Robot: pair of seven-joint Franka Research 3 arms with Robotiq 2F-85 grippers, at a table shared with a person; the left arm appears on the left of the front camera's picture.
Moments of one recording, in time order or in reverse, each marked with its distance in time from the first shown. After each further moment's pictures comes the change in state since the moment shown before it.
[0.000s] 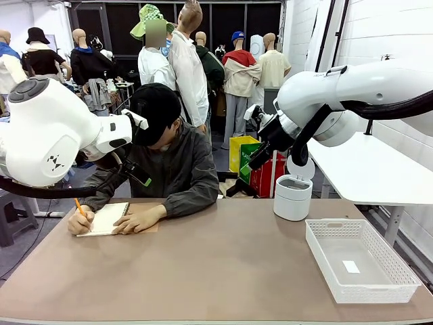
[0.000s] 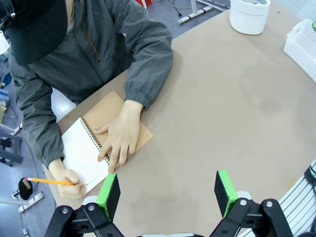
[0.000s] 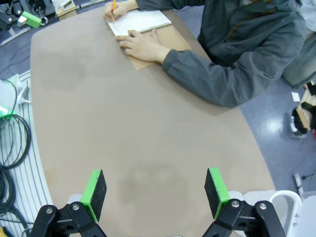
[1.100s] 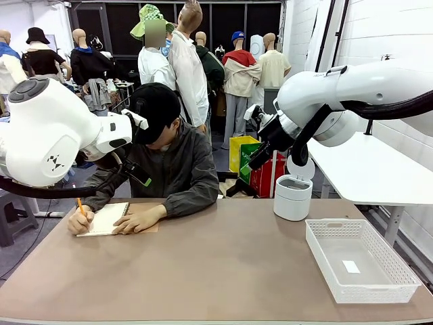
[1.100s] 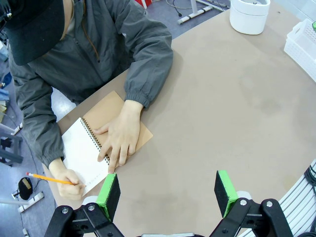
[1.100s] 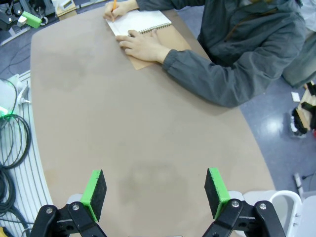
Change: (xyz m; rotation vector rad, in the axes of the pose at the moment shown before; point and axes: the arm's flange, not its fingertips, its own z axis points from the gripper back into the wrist) left arm 0.000 0.000 0.000 0.000 0.000 0.000; right arm 0.000 0.000 0.000 0.000 0.000 0.000
